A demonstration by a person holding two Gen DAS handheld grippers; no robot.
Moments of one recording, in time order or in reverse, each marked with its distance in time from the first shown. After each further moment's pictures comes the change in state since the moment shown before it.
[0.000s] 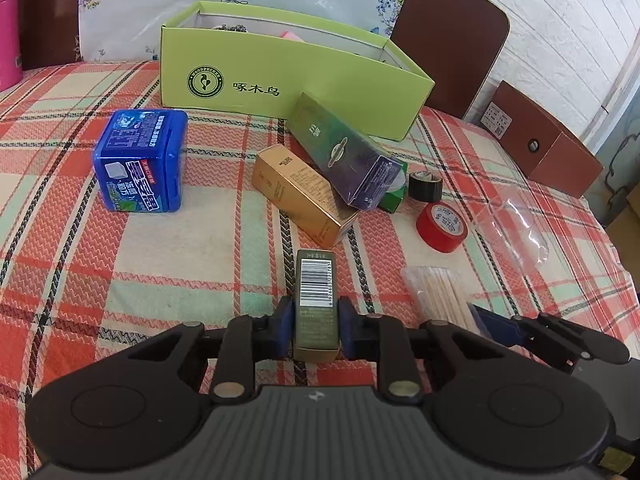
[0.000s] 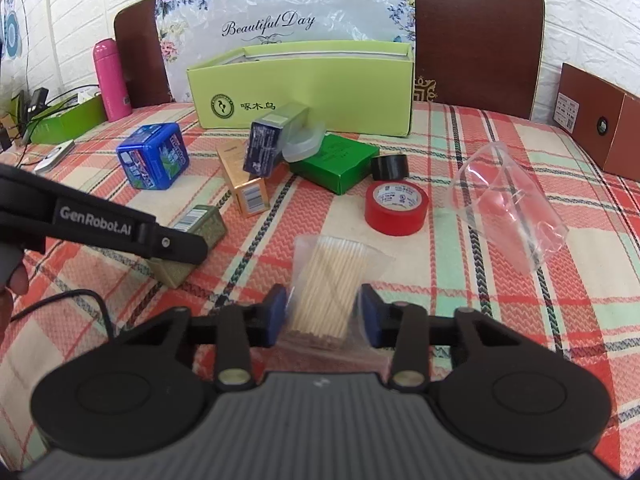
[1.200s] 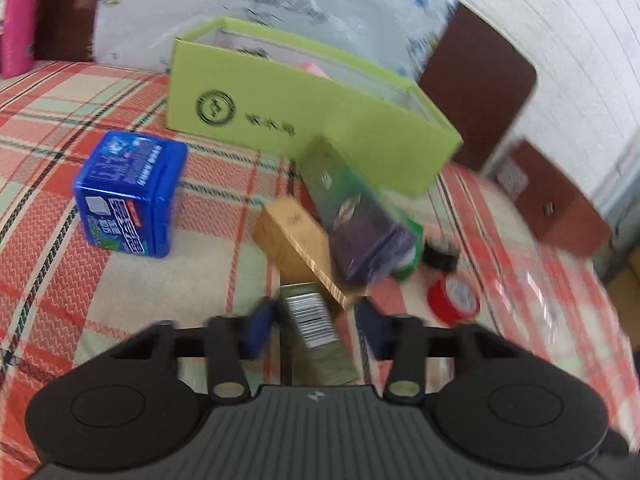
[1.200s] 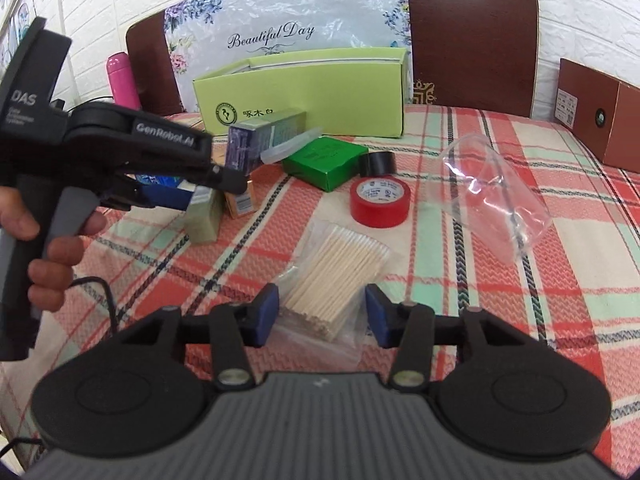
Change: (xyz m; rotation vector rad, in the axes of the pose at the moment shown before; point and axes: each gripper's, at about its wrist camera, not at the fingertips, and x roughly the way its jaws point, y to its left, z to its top) left arm 0.022 0.005 0.020 -0.066 -0.077 -0.013; right arm -0.008 -0.019 -0.014 -0.007 -0.031 0.050
